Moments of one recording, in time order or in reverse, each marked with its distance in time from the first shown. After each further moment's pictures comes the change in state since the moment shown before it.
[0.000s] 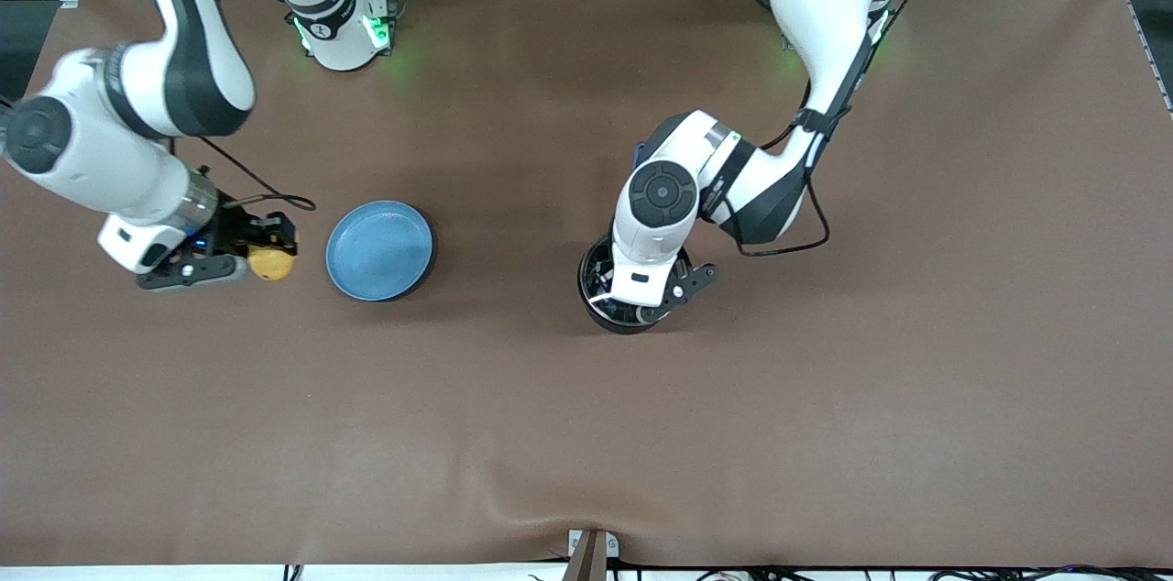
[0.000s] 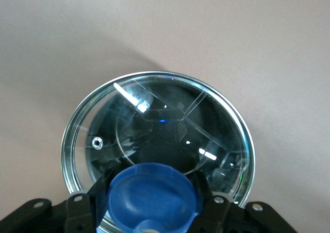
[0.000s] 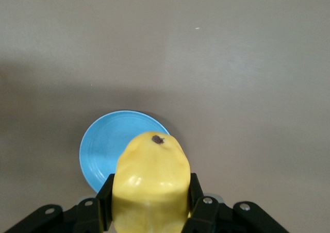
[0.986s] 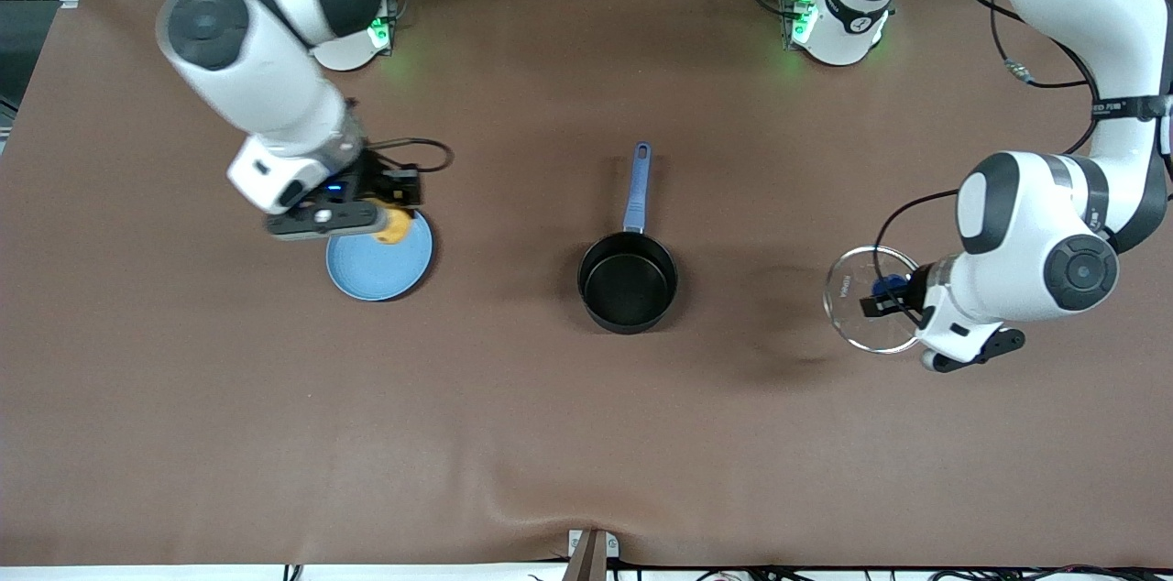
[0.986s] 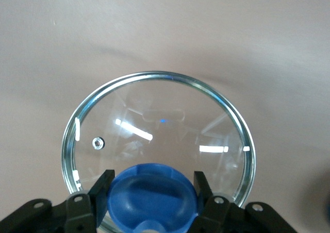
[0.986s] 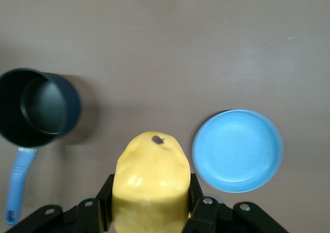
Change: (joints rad) left arm 0.589 -0.214 0.008 -0.392 0.013 0.046 0.915; right arm 0.370 0.105 0.059 0.279 -0.010 -0.114 0.475
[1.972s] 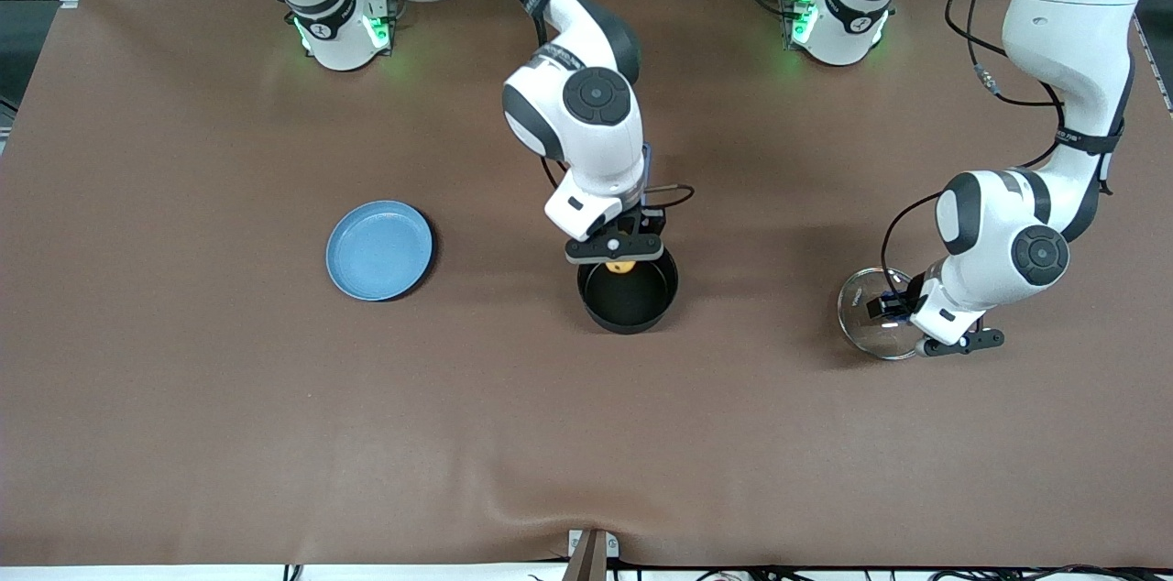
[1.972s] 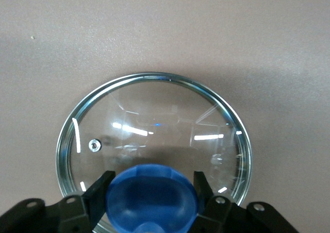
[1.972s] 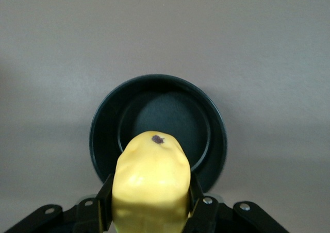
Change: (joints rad) left arm 0.080 0.063 -0.008 -0.242 0.031 0.422 0.159; right arm 0.375 0.591 -0.098 0.478 -0.006 0.249 0.345
